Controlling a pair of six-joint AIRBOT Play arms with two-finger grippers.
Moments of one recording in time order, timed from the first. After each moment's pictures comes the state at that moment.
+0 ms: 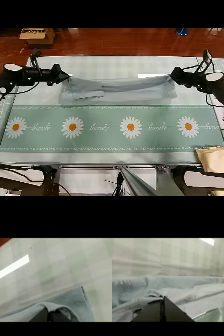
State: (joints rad) left arm 0.18 -1.67 1.27 0.54 -0.97 -1.13; right arm -0.19 -1.49 1.06 -0.73 0.51 1.23
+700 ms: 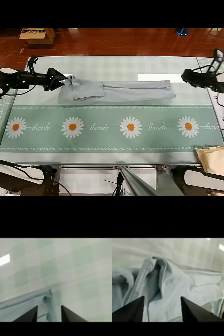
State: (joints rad) left arm 0.29 -1.72 1.29 0.54 -1.14 -1.14; right arm -0.30 -1.41 1.07 -1.04 0.56 1.33
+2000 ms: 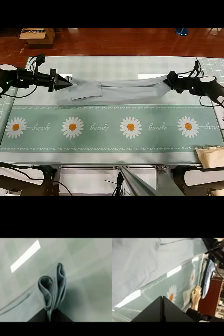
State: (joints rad) left arm 0.23 -1.68 1.30 0.49 -1.42 -1.10; right arm -0.20 -1.59 1.09 -0.56 0.61 1.21
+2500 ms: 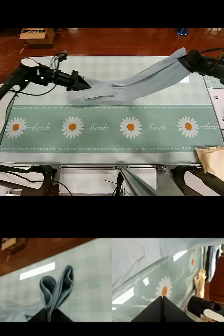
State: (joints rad) left arm -0.03 -1.64 1.30 0.49 -1.34 -1.11; right arm -0.20 -1.12 1.09 -0.69 0.77 1.24
